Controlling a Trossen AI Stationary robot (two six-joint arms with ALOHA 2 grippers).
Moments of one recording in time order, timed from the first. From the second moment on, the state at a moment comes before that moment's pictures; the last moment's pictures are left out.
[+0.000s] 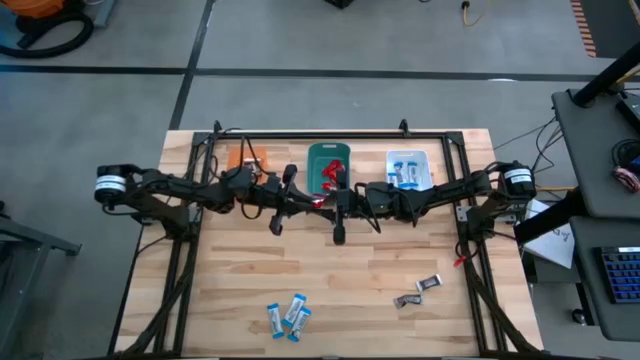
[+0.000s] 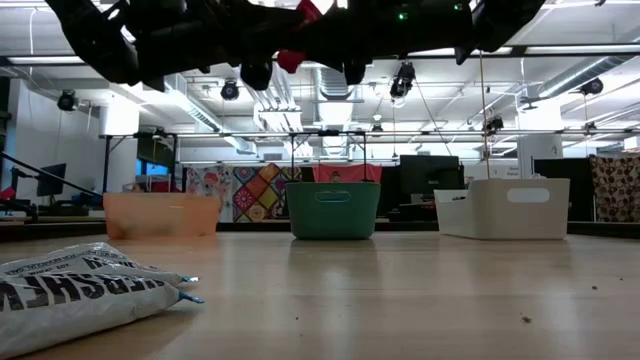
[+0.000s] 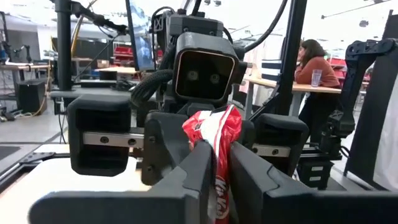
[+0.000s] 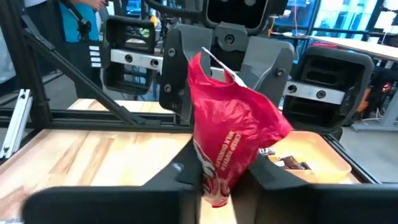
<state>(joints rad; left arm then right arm) 0.14 1.39 0.56 1.00 0.35 -0.12 0.01 1.66 0.93 0.68 0.04 -0.07</state>
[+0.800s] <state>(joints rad) 0.16 0.99 0.72 -0.35 0.04 -0.17 -0.15 1.69 0.94 0.26 0.39 0.09</state>
